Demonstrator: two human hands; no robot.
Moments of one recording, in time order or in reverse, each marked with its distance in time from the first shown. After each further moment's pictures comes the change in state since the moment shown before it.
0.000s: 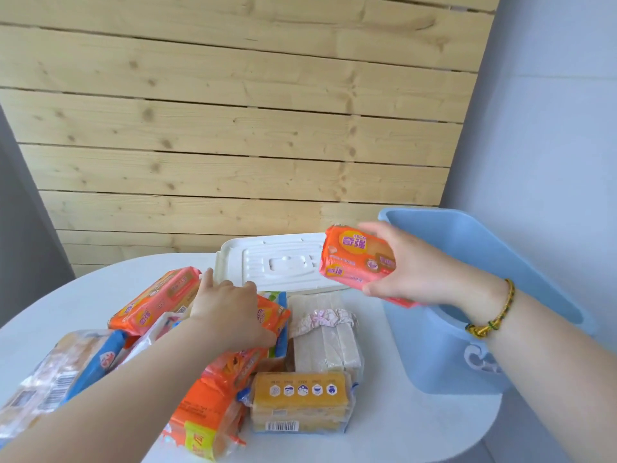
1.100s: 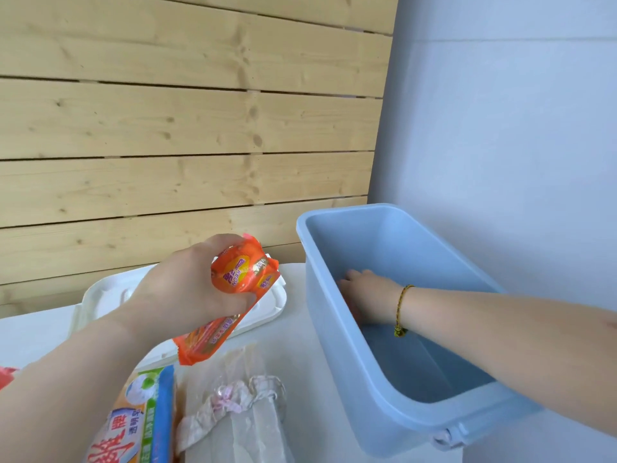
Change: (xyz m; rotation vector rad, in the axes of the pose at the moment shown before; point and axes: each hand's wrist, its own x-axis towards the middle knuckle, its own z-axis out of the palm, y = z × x) left_hand 0.110 0.066 -0.047 -0.738 0.258 0.285; right_hand 0.086 0.168 0.027 -0.685 -0.293 0.254
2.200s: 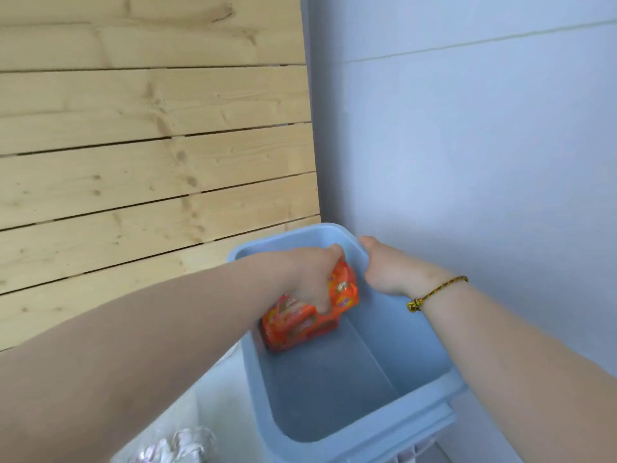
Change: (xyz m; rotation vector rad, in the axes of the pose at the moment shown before) left_hand 0.070 0.169 0.097 0.548 -0.592 0.381; right_hand -0.070 0.088 -0.045 0.735 0.177 0.337
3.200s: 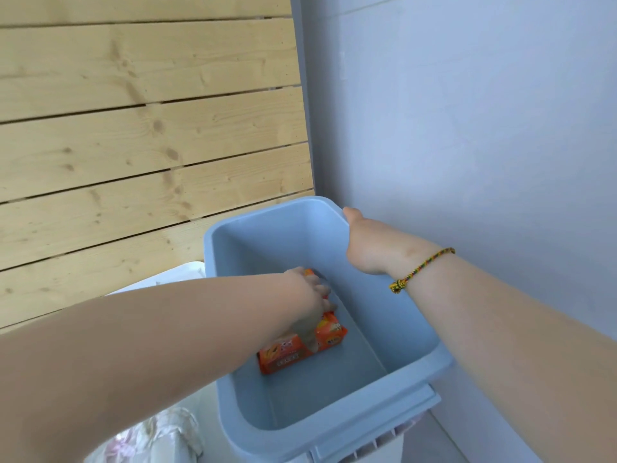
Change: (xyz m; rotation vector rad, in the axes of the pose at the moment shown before) left_hand 0.042 0.004 0.070 0.776 -0.299 0.091; right_hand 0.009 -0.002 0.006 -0.080 -0.034 0.011
